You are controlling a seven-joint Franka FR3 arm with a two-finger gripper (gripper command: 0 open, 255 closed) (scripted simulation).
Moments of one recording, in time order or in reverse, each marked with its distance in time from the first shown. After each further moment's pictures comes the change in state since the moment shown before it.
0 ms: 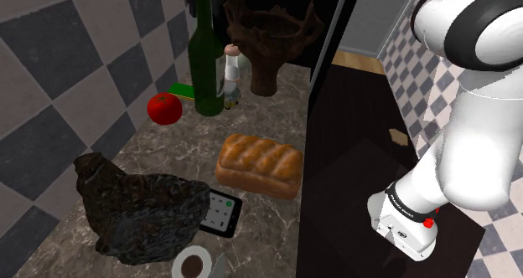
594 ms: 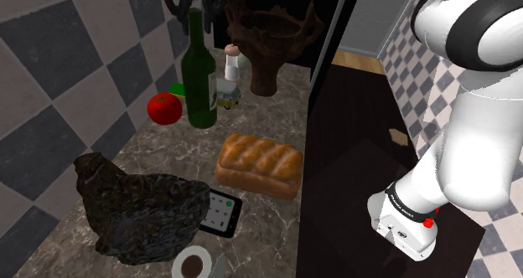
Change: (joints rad) arm 0.005 -0.004 0.006 -0.107 0.000 0.099 0.032
